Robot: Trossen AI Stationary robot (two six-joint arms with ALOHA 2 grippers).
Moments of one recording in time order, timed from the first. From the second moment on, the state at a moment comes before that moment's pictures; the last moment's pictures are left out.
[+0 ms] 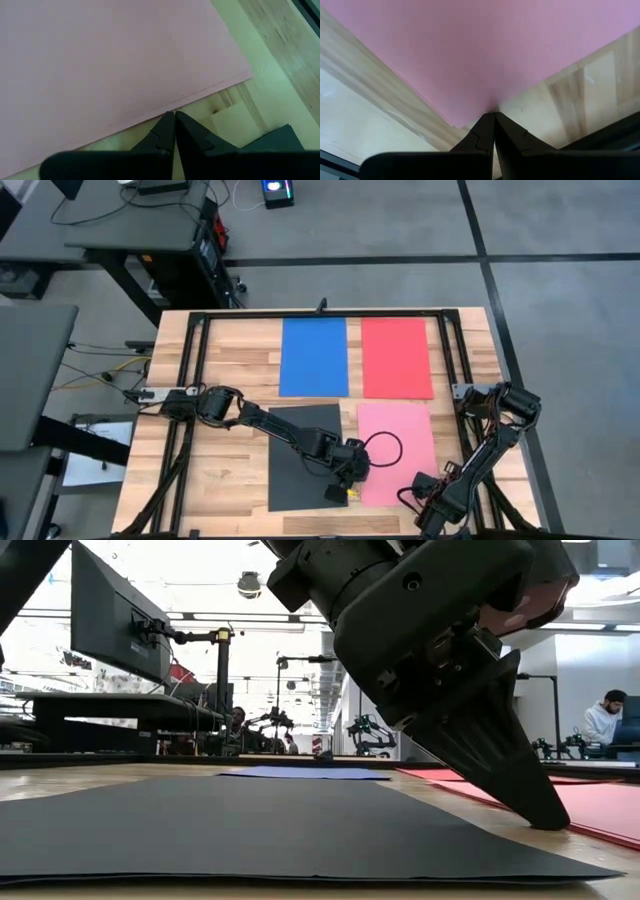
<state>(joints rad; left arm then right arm) -0.31 2.37 1.77 -0.29 0.09 0.03 0.97 1.88 1.12 -0.92 -0.23 1.51</state>
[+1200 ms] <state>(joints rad) -0.30 2.29 1.77 -0.49 0.09 0.06 1.02 1.85 1.25 -1.12 -0.30 1.54</state>
